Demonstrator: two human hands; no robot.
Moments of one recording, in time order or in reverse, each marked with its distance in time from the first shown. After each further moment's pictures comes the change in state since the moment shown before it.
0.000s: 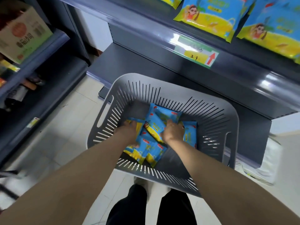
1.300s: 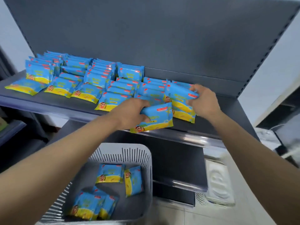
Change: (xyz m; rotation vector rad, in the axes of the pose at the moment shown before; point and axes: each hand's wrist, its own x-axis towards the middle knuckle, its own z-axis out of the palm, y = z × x) left_hand -0.245 0.204 -0.279 -0.141 0.711 0.820; right_hand -0.142 0.172 -0.396 0.420 0.789 -0.110
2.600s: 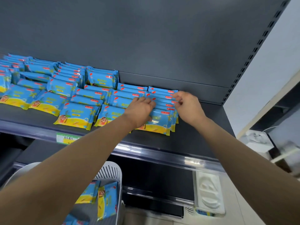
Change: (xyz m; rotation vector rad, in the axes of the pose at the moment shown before) left_hand 0.172 0.034 0.090 0.554 0.019 0.083; right_hand 0.077 0.077 -0.007 -0.035 -0.065 -0.157
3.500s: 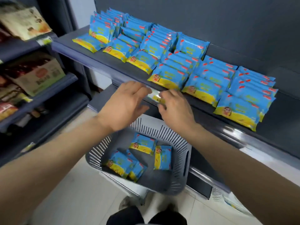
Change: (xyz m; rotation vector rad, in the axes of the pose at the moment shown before) left_hand -0.313 -0.140 -0.016 -0.199 0.339 -0.212; right_hand -0.130 -0.236 0.175 -0.170 -0.188 -0.521
